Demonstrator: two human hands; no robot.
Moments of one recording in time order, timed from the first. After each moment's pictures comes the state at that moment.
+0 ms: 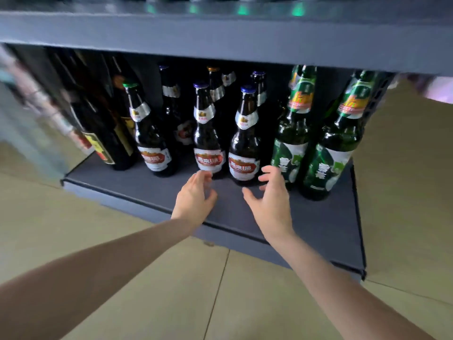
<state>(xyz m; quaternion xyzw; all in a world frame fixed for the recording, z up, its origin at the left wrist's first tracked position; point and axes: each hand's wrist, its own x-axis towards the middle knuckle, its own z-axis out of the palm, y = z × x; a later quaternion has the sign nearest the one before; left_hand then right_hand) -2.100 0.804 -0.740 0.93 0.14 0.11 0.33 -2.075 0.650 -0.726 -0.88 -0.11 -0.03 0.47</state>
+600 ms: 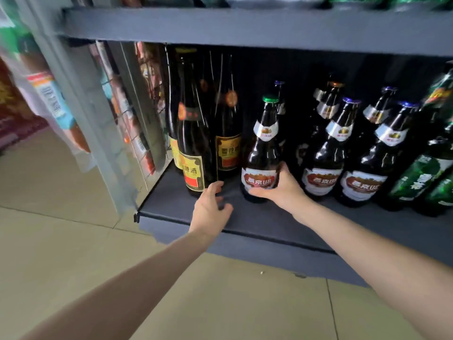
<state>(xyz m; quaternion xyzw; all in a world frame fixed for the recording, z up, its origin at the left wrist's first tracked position) -2.111 1.039 -0.757 0.87 0.12 0.09 0.48 -2.040 0.880 -0.732 -0.84 -0.08 0.10 0.54</state>
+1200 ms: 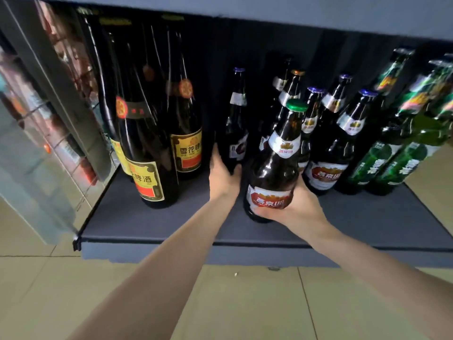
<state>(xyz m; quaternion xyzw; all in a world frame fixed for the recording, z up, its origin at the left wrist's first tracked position) -2.015 0.968 -0.753 0.80 0.06 0.09 0.60 -2.089 0.830 -0.721 -0.85 0.00 -0.01 0.52</state>
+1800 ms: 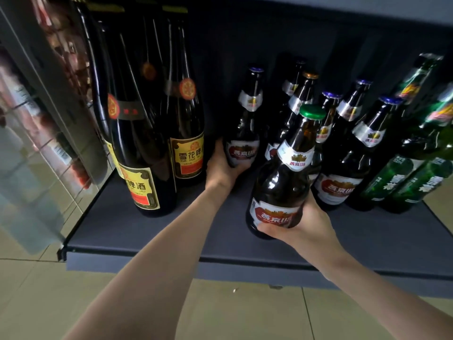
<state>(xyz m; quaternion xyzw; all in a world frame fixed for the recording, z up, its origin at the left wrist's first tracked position) -1.962 0.977 -0.757 0.79 0.04 0.10 0.60 -2.088 0.823 -0.724 -0.85 -0.02 0.00 0.53</state>
